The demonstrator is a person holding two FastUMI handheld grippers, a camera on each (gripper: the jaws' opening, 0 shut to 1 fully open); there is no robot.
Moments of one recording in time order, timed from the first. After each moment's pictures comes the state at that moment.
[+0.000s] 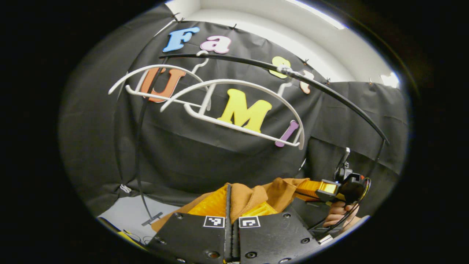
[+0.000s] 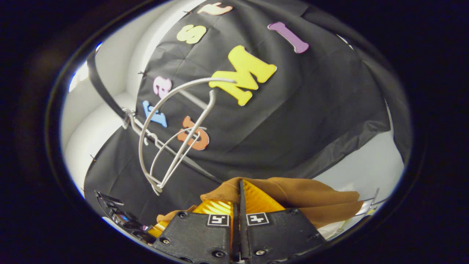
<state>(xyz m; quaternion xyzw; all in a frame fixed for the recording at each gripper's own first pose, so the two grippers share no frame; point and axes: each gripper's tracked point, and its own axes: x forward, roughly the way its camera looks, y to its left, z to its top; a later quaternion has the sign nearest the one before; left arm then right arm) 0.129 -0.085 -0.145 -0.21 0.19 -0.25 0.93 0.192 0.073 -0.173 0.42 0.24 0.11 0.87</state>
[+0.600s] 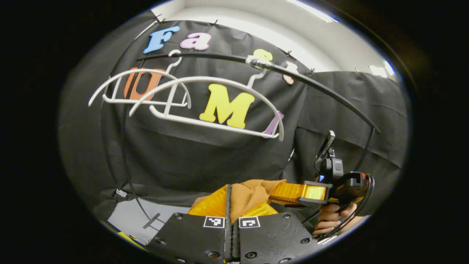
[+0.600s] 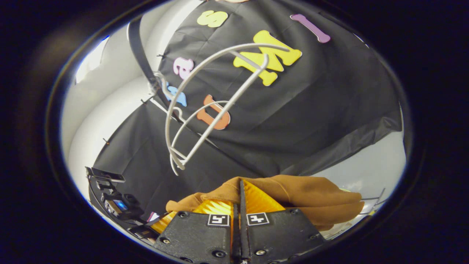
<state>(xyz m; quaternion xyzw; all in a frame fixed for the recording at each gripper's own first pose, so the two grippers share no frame) 0.104 -0.108 -0.151 -0.18 0.21 -0.29 0.91 0.163 0.127 -0.189 0.42 0.29 0.17 0.85</state>
